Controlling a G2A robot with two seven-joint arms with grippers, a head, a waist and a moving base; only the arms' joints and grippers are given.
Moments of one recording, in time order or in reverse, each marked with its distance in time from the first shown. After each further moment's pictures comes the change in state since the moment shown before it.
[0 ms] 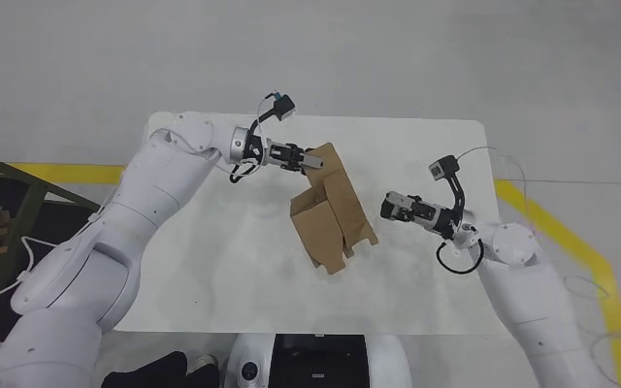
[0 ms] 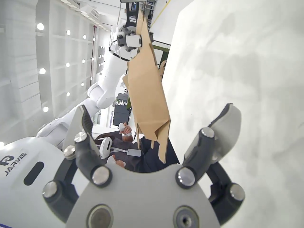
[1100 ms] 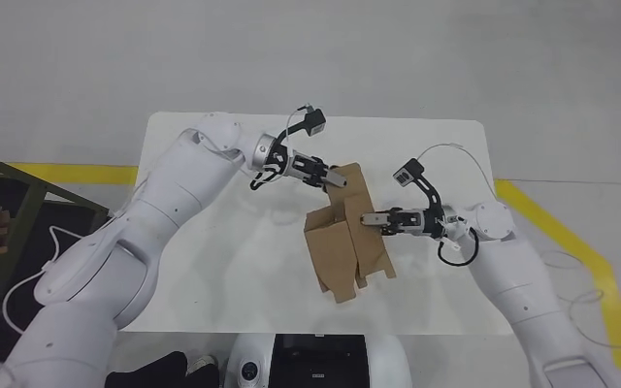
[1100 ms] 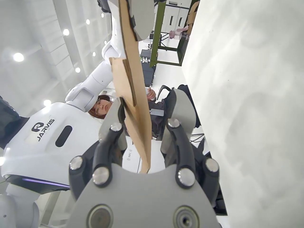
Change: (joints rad) left arm -0.029 -0.087 0.063 0.012 -0.091 0.080 -0.103; right arm 0.190 -0.043 -0.178 0.210 0.241 0.003 0.395
